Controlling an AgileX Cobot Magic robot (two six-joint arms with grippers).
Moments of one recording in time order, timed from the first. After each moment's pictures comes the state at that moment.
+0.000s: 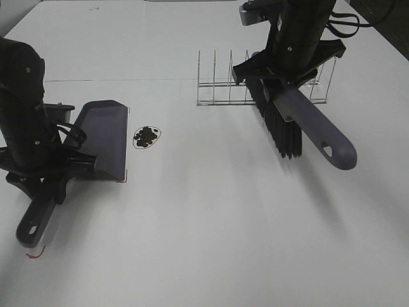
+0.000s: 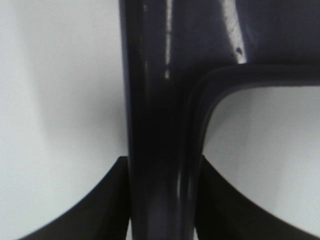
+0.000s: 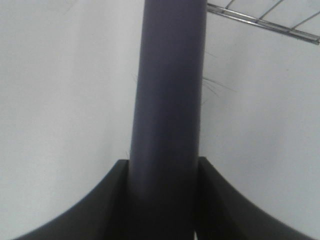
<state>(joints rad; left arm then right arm) -0.31 2.03 -1.18 0.03 0.90 -0.32 0.41 2.03 -1.57 -0.30 0.89 0.30</state>
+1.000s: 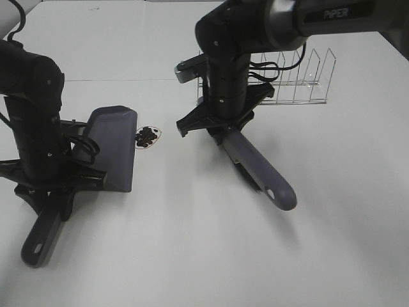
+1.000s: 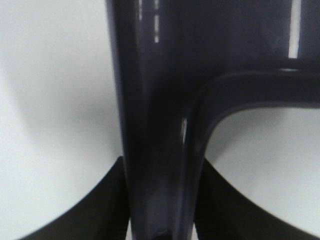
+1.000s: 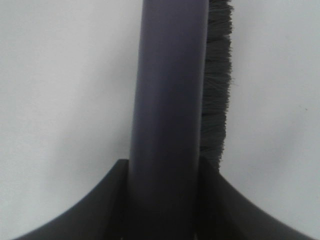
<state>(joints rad) -0.35 2.10 -1.20 0.00 0.98 -0.32 0.60 2.29 -1.74 -0.32 0.94 0.31</state>
